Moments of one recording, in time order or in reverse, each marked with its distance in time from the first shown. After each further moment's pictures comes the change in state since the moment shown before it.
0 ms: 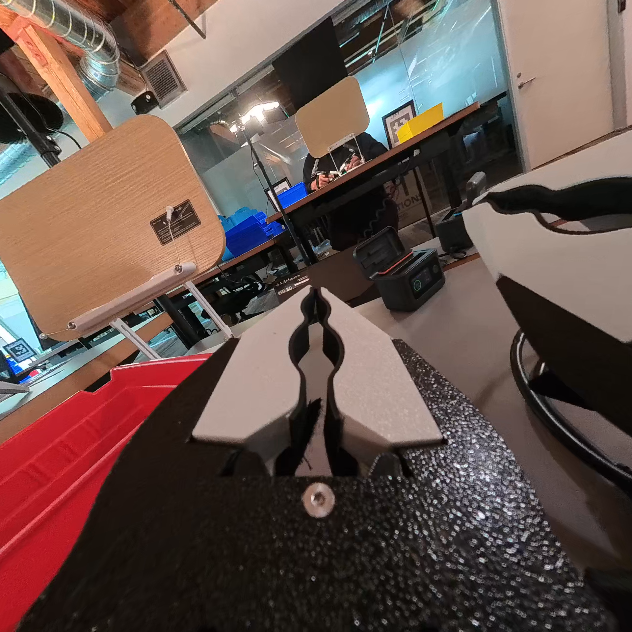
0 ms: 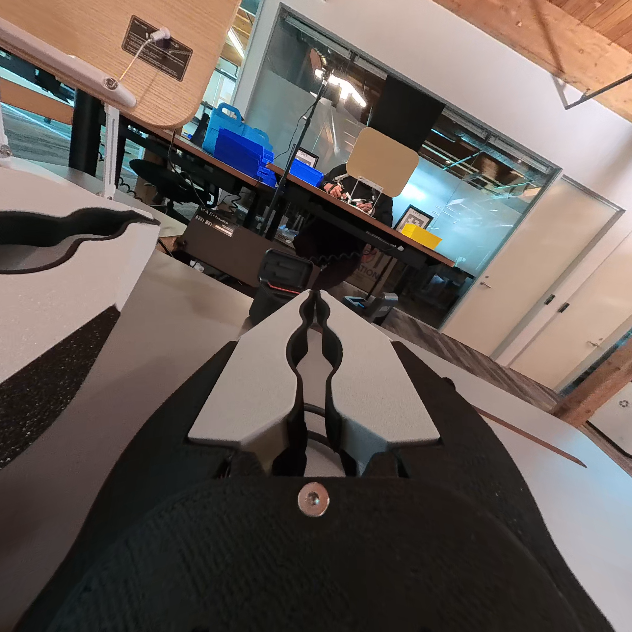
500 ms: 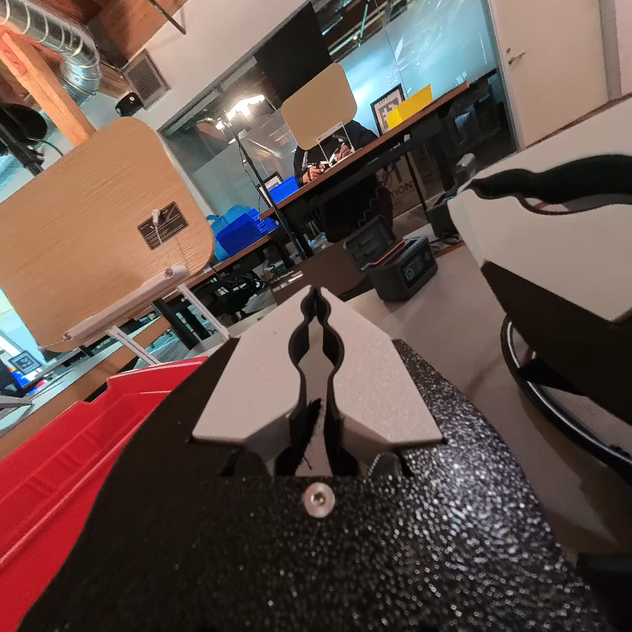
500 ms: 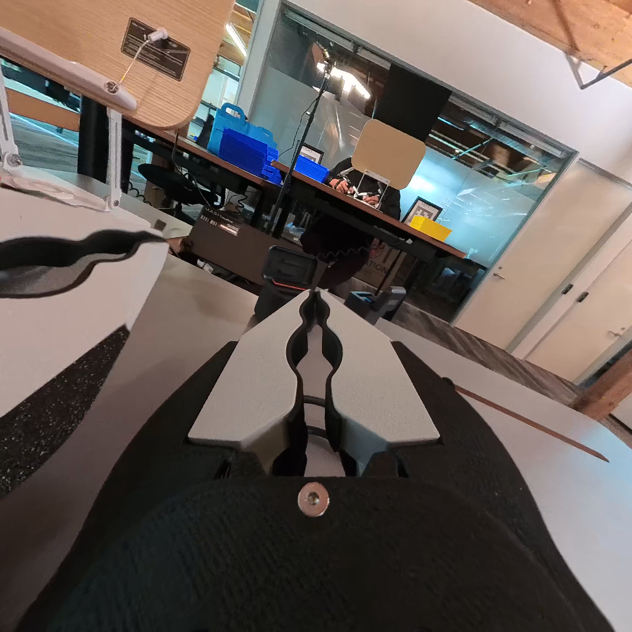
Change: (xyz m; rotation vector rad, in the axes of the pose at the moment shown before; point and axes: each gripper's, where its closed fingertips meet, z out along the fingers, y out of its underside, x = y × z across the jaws) left arm 0.012 0.003 0.000 -0.024 0.032 0.055; right arm 0.002 0.004 -0.001 -0.012 -0.017 0.043
